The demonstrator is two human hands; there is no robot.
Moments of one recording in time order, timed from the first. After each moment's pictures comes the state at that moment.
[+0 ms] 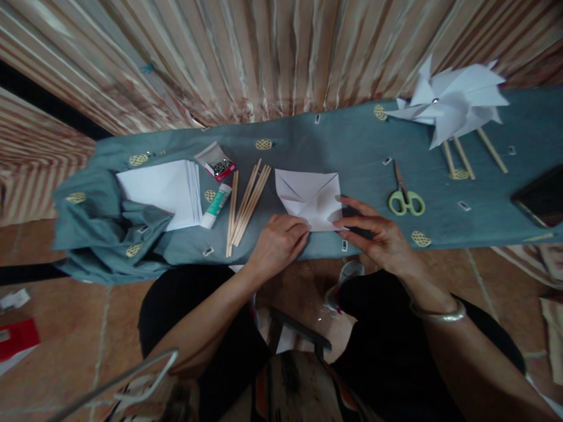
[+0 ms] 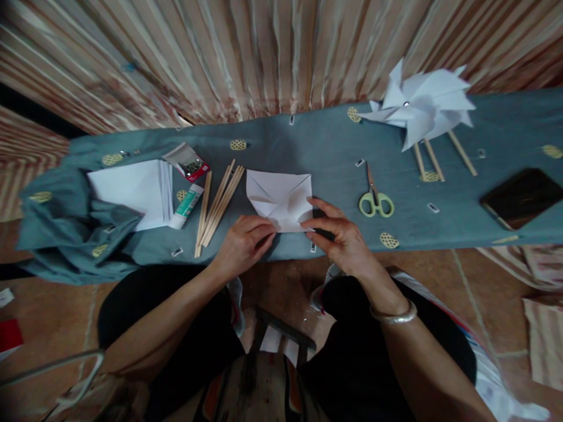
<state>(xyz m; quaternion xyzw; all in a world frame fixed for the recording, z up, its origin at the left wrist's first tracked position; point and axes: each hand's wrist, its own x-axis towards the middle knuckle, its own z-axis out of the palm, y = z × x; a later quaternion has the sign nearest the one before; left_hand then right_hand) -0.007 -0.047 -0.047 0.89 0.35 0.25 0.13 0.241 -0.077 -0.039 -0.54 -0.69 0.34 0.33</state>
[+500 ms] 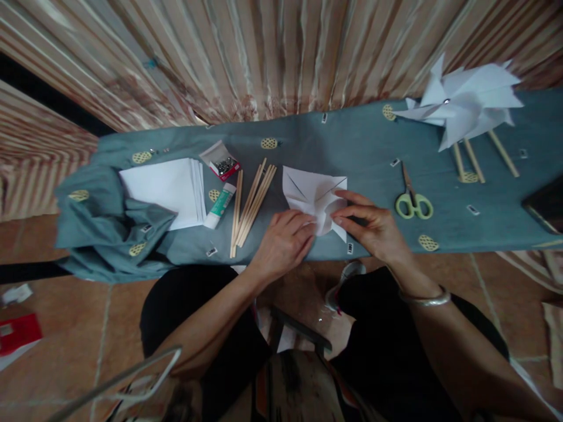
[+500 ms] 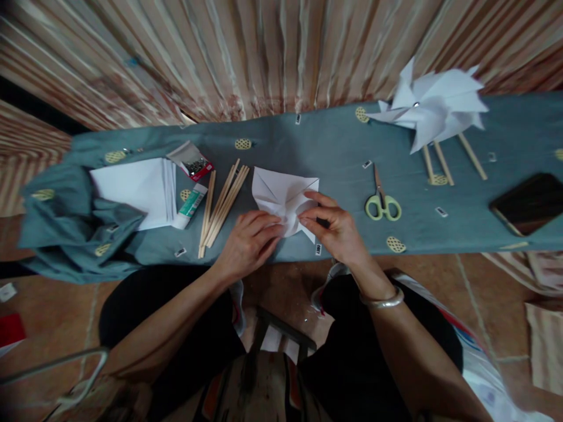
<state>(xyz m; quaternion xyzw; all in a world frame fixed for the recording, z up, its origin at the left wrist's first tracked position) -0.011 -0.046 -0.041 0.90 0.34 0.25 0.09 0.222 -0.049 -0.046 -0.55 -0.66 0.33 0.38</state>
